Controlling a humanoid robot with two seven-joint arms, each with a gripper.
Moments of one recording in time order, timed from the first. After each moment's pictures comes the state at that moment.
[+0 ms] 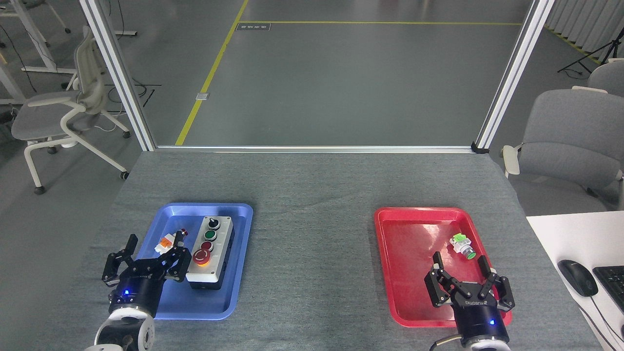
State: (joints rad) left arm -0.15 0.20 -0.01 -1.38 -1.27 0.04 0.11; right arm 0.00 -0.01 -0.10 -1.48 1.38 -0.10 -0.11
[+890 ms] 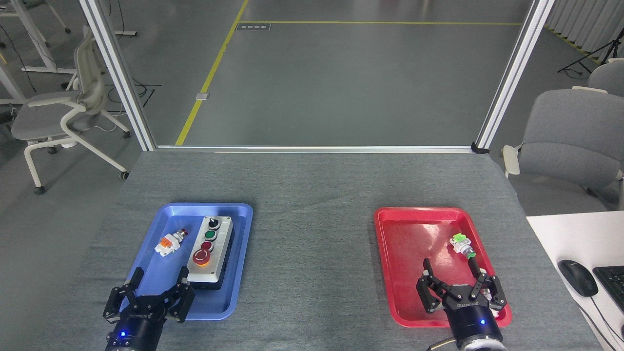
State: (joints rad) left arm 0.05 0.19 0.01 -1.51 -1.24 -0.06 0.14; right arm -0.01 -0.01 -0.10 -1.46 1.48 -0.15 -0.07
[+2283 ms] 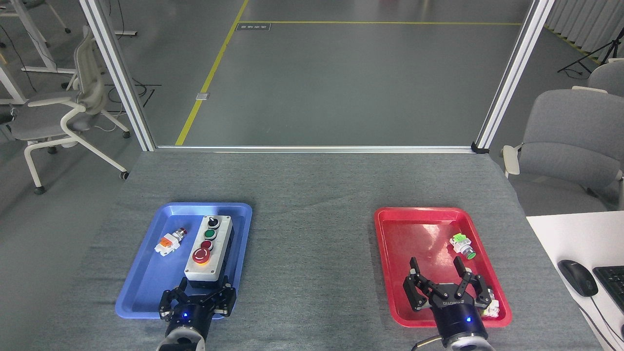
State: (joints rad) left arm -0.20 0.05 -0.11 -1.09 -1.41 0.13 0.00; right arm -0.02 0.05 -0.10 -1.45 1.50 -0.16 -0.07
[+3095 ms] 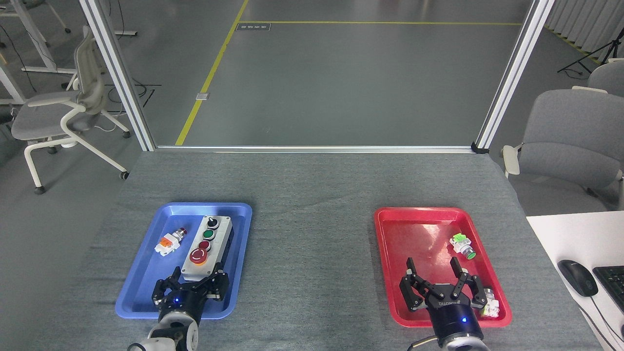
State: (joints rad) left arm -0.27 0.08 -0.09 -1.04 -1.33 0.12 -0.03; right arm -0.02 0.07 -0.10 -1.44 1.52 -0.16 -0.07
